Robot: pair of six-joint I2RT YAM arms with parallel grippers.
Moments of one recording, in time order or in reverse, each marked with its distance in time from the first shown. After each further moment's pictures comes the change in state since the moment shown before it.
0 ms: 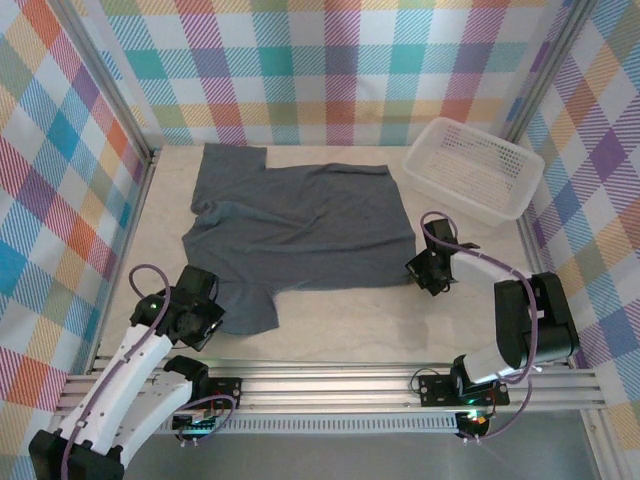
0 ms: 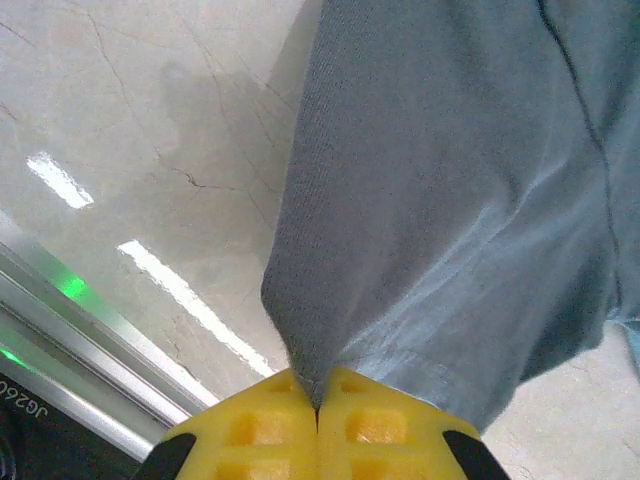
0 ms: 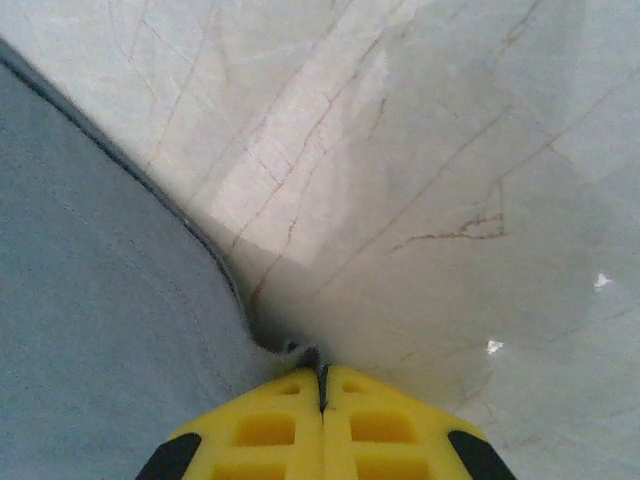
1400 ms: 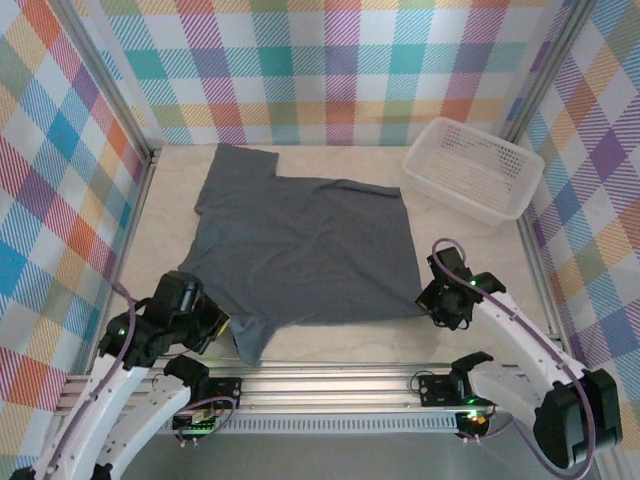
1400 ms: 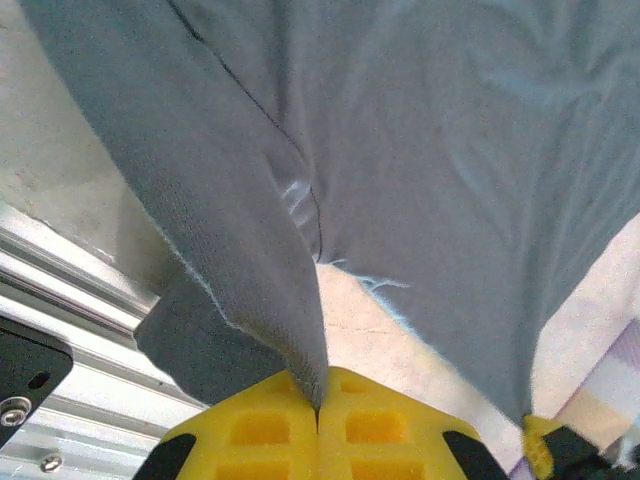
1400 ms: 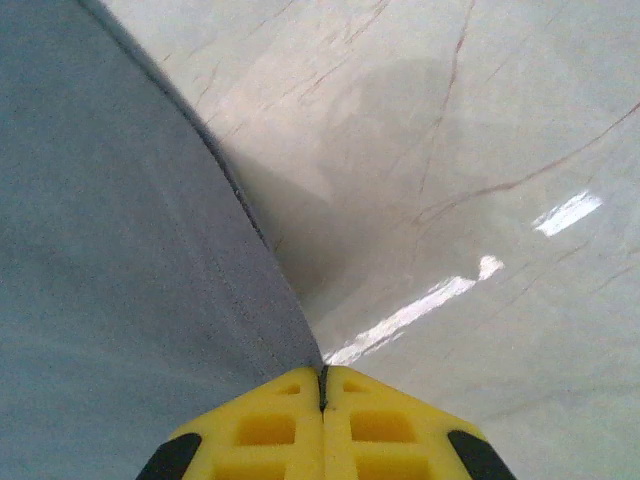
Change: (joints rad) left arm -0.160 -0.095 0.146 -0.044 0.181 -0.076; right arm 0.109 -0.467 -0.110 -0.440 0.109 -0.078
